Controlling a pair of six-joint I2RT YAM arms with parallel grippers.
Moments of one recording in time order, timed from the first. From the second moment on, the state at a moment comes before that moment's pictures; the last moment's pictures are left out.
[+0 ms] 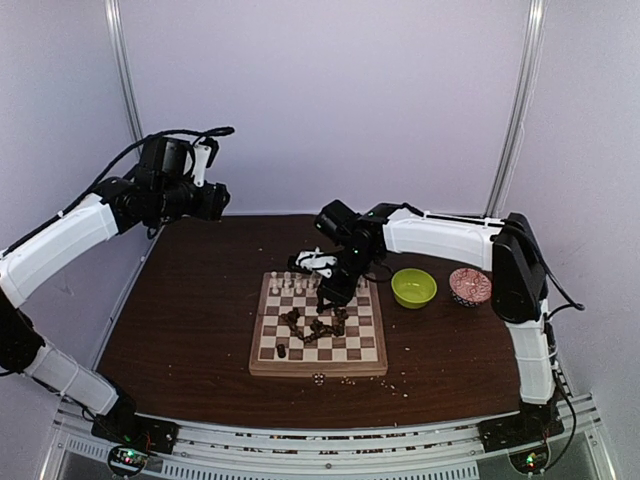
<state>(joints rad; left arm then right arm) -0.52 1.39 1.37 -0.47 -0.25 -0.03 0.84 2.16 1.87 -0.86 -0.16 -0.40</state>
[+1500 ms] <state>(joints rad) -0.52 1.43 1.37 -0.49 -0.15 -0.03 0.84 2.33 2.02 -0.92 -0.18 -0.35</state>
